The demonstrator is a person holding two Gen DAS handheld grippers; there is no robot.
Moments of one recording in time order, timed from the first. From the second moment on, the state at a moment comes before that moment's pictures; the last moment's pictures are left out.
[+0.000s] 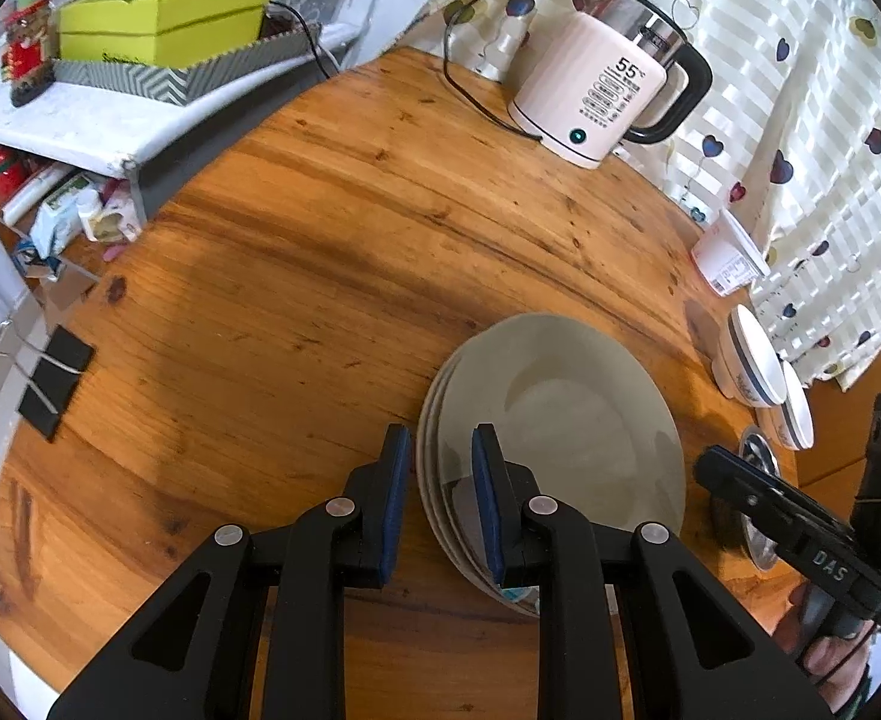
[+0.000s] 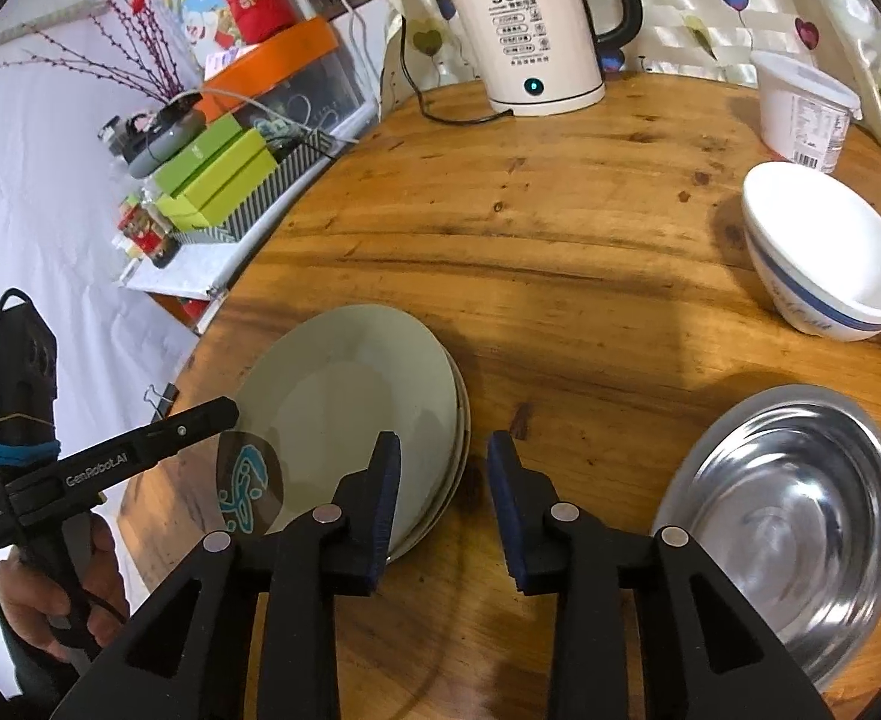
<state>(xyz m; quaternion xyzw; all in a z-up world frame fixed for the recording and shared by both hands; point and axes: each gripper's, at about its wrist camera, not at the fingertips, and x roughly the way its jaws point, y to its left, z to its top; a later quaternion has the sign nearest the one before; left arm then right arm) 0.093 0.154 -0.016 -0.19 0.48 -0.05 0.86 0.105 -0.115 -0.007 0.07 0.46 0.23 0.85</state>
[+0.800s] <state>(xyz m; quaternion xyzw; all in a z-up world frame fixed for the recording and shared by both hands) 0.039 0.080 0.030 -0.07 0.41 -0.06 0.90 0.042 -0.138 0.023 0.06 0.42 0.27 0.86</state>
